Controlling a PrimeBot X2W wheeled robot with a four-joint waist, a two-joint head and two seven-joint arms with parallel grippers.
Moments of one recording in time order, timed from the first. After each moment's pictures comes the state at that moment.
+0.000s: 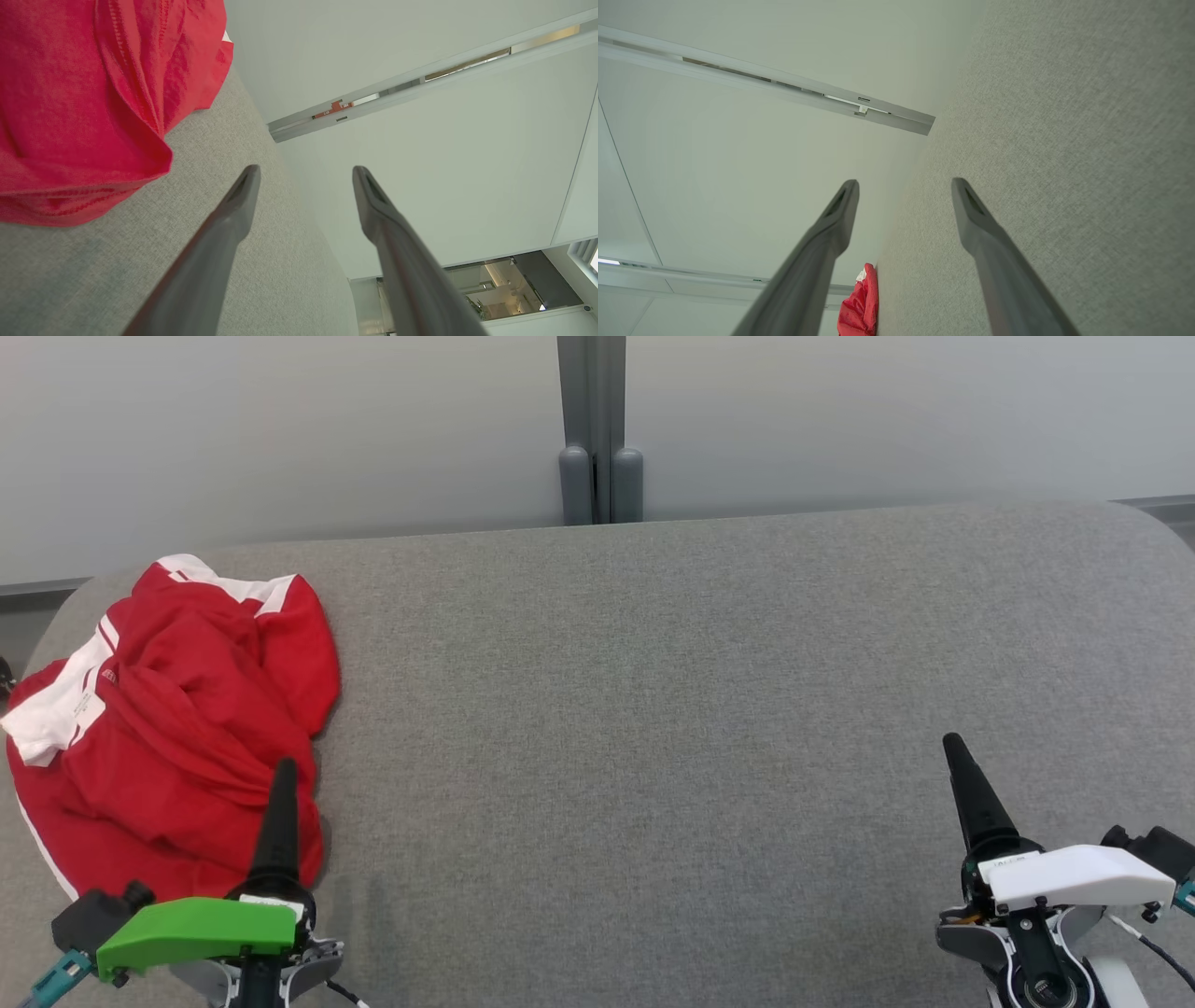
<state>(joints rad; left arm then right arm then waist) -0.06 0.04 0.04 0.20 -1.29 -0.13 0.02 -0.05 -0.04 -0.06 0.20 1.28 0.13 0.02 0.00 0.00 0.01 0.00</state>
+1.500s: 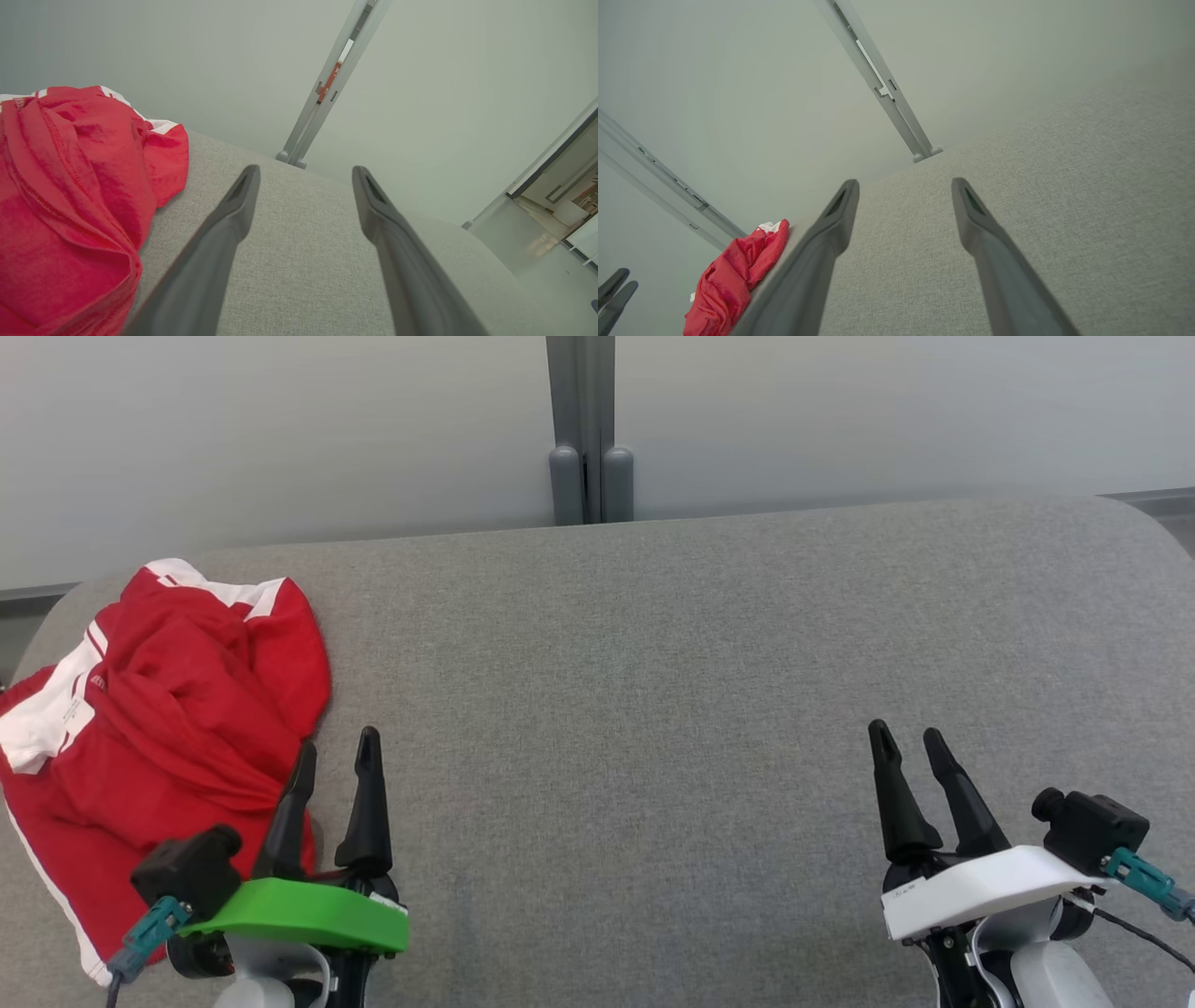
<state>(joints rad) -0.06 0.04 -0.10 0.10 -0.58 -0.09 -0.13 -0.03 -0.04 0.08 0.08 0.57 0.13 -0.13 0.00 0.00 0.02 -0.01</state>
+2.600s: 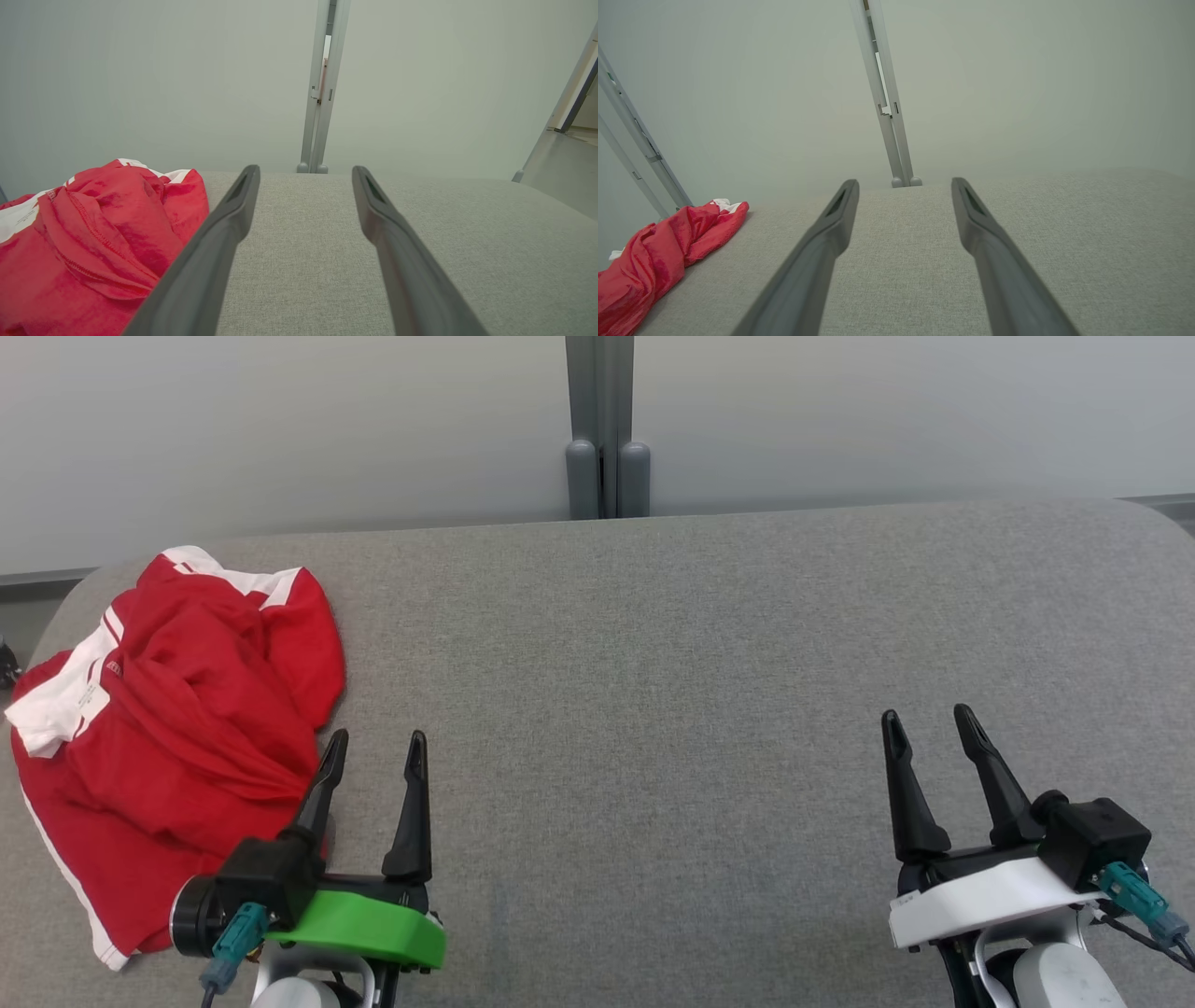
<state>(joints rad) -0.06 0.05 -0.16 0.10 -0.24 -0.08 -0.21 0.00 -0.05 0.05 0.02 0.24 0.13 -0.21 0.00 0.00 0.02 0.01</state>
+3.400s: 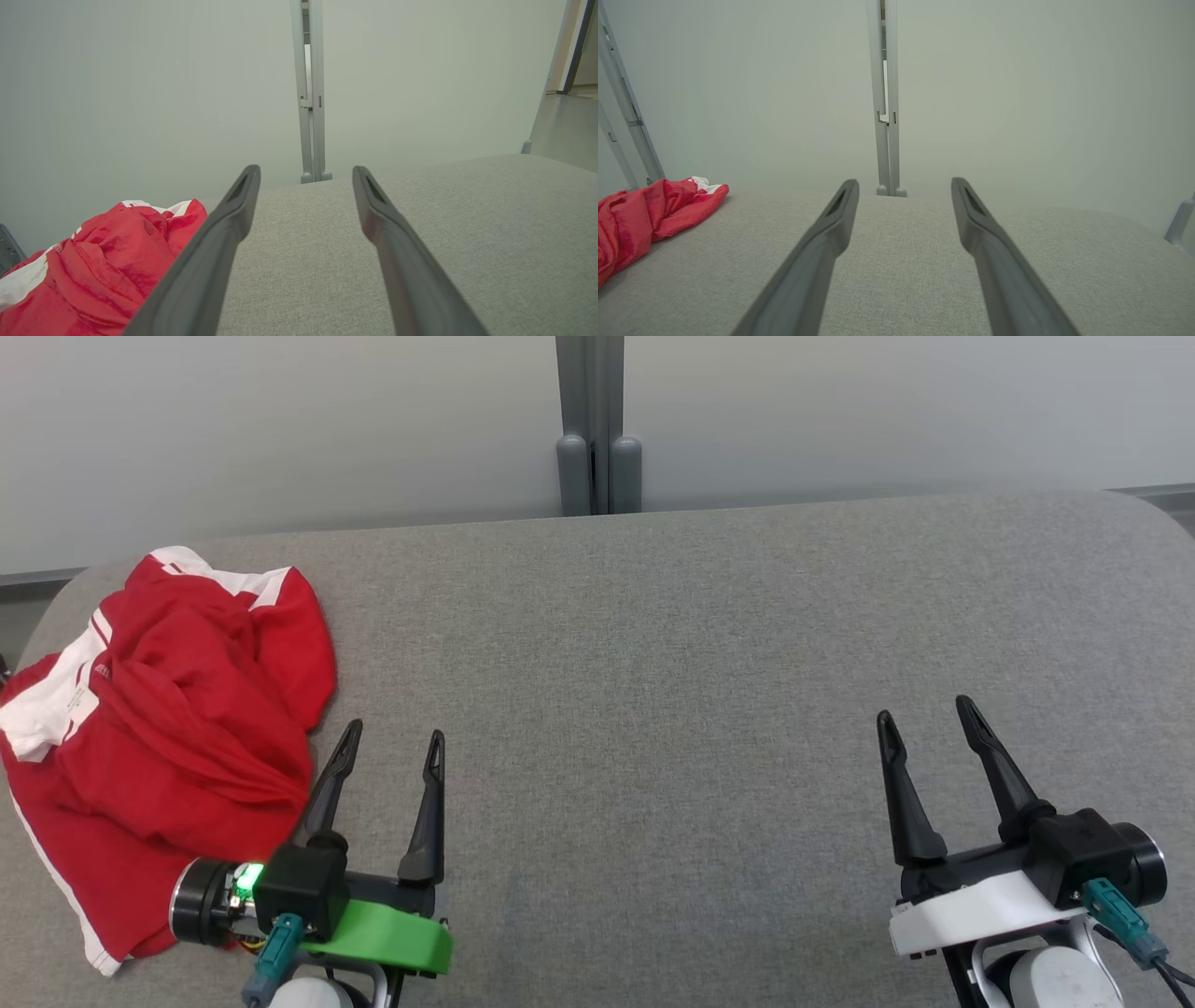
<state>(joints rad) -0.06 0.05 -0.16 0.09 -0.06 -0.08 -0.25 0.01 -0.05 0.04 -0.01 0.06 0.13 -0.25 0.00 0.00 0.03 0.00</state>
